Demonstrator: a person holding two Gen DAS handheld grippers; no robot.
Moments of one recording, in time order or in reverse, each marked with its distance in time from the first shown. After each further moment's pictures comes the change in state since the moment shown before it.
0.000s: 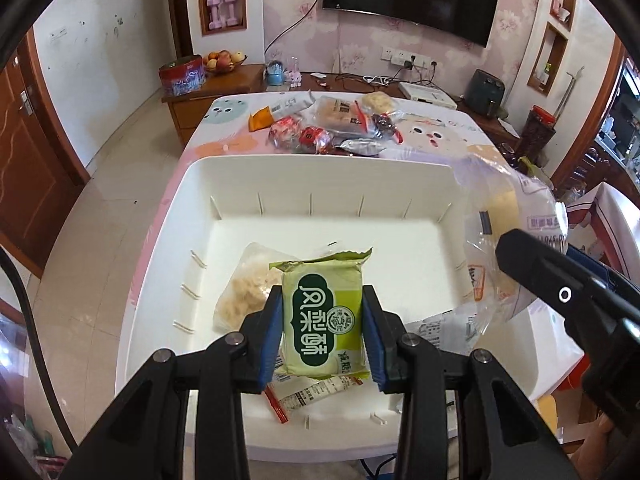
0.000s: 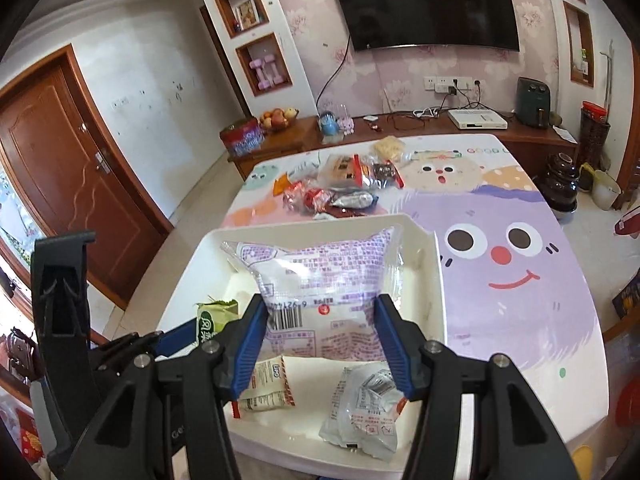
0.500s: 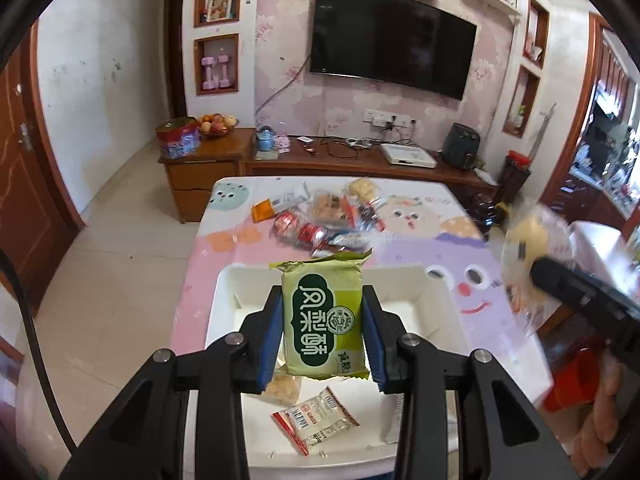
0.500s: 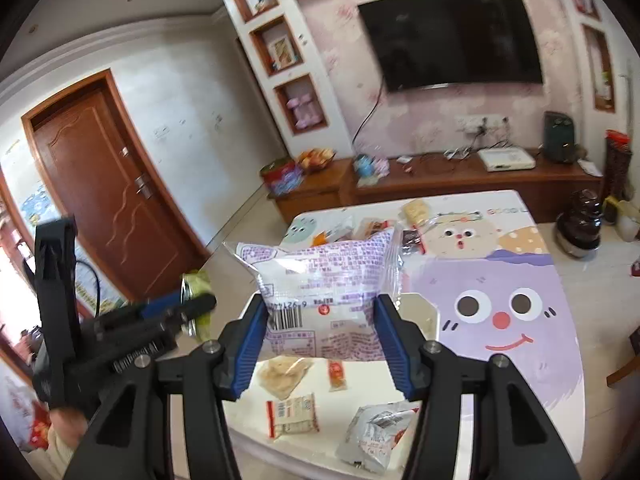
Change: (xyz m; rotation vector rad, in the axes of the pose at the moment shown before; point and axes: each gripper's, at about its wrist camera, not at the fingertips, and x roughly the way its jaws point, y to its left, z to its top) left arm -0.083 0.019 0.049 0.029 -0.213 -0.031; right arm -0.071 -0.006 0.044 -0.016 -0.161 0.121
